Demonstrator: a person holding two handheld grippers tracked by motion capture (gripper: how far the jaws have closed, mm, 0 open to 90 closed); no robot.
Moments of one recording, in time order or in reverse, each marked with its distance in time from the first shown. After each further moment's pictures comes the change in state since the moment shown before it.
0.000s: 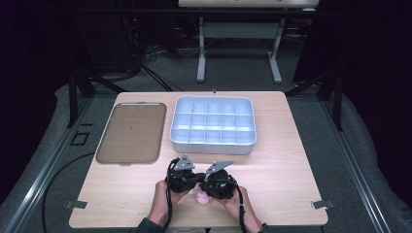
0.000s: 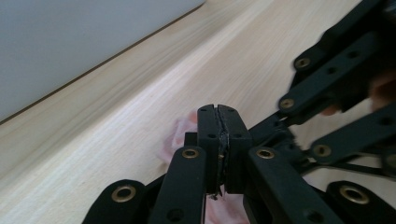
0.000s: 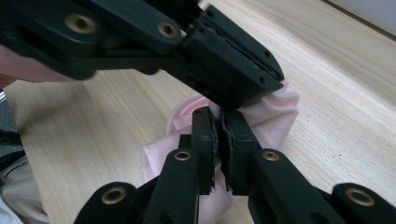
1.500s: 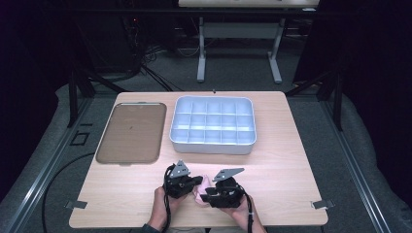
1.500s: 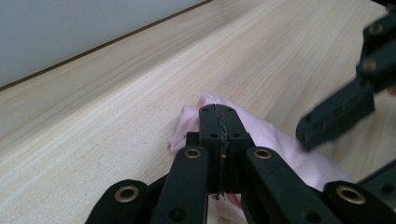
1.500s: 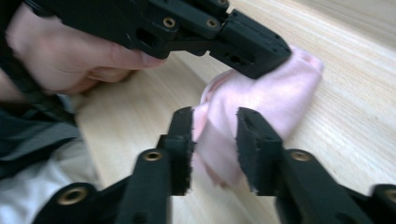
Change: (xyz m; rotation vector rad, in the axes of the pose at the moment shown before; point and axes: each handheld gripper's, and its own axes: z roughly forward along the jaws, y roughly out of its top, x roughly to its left) left arm 0.004 -0.030 0.005 -0.082 0.012 -0.042; right arm 0.000 -0.024 -0.021 -0.044 0.132 0.056
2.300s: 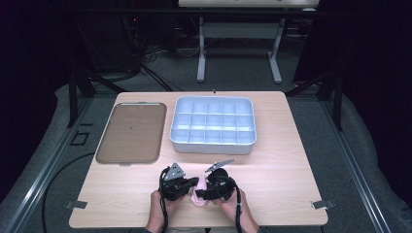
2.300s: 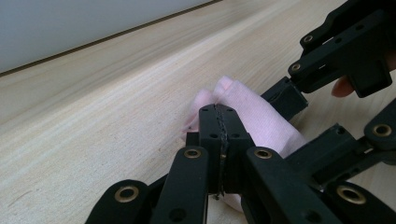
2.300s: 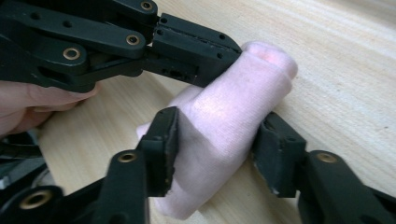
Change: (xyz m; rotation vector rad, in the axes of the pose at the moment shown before) left arm 0.002 -0.011 -0.008 -0.019 0.037 -0.039; right arm -0.010 0.019 0.032 0.116 -0.051 0.113
